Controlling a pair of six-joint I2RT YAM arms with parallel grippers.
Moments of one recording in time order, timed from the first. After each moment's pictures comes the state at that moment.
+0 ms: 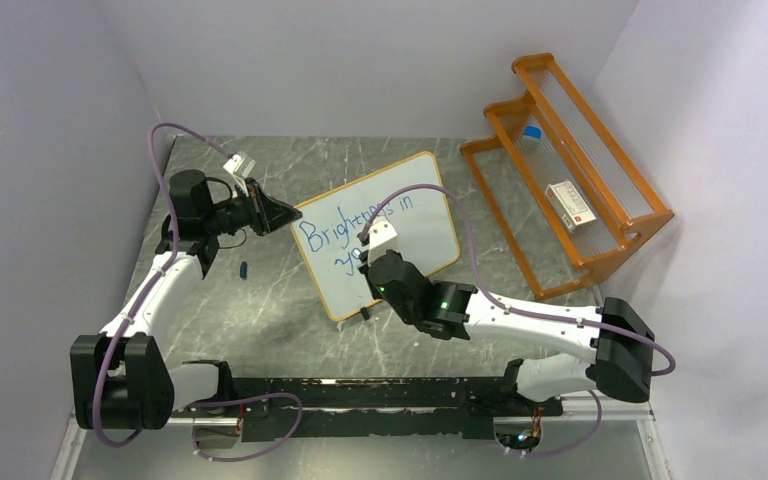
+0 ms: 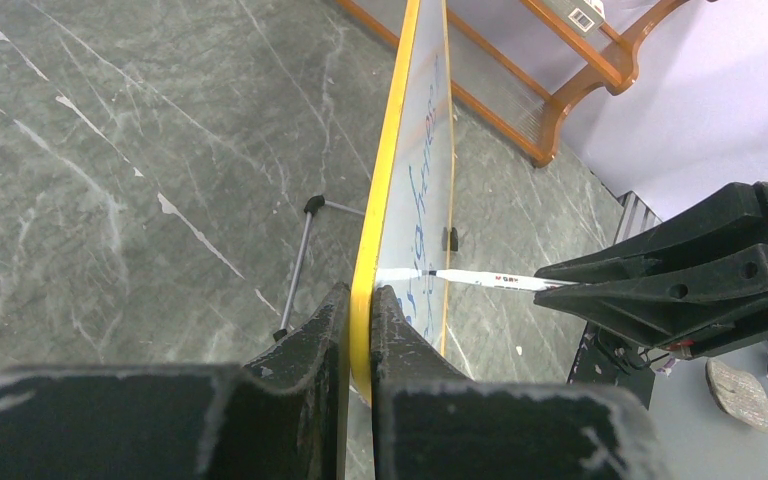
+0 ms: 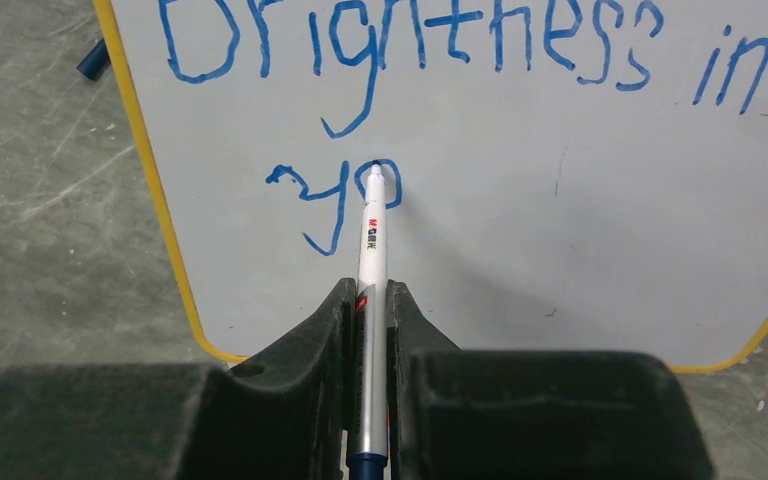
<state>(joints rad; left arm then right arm) -0.03 1.22 0.79 0.13 0.97 -0.26 1.17 1.29 0.87 -0.07 0.61 0.23</state>
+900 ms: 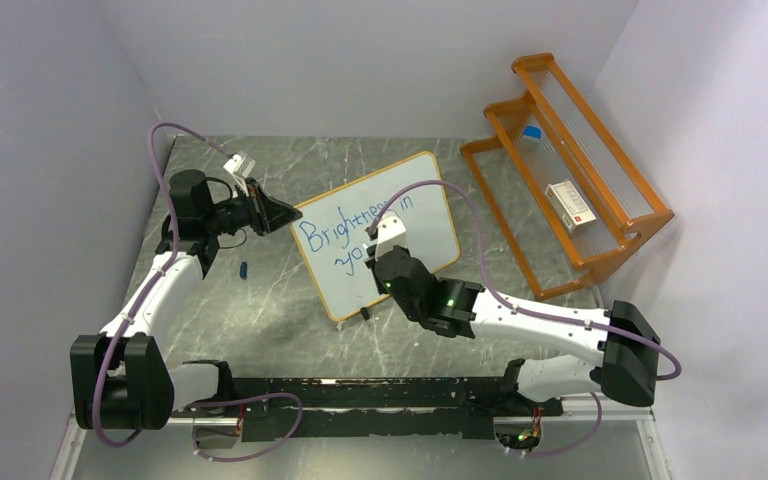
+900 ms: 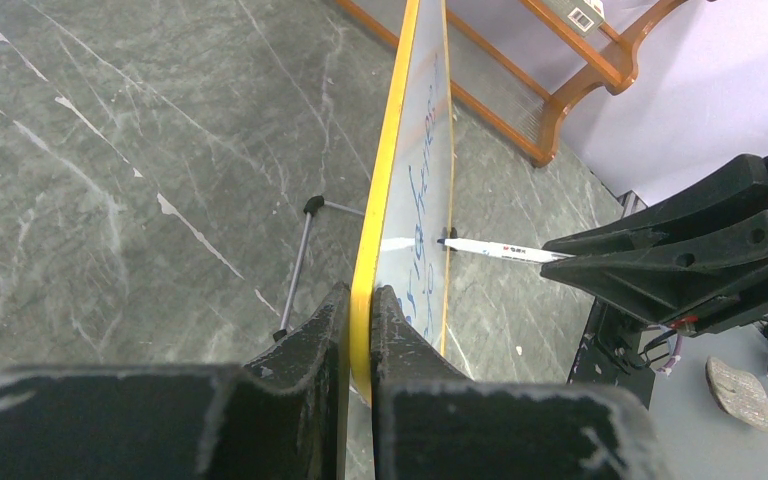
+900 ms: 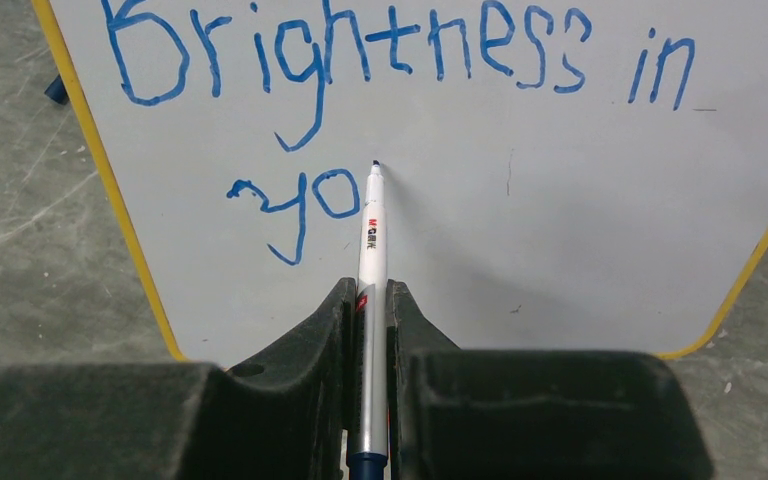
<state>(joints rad) -0.03 1.22 0.79 0.13 0.97 -0.26 1.15 1.25 0.86 -0.09 0.64 0.23</state>
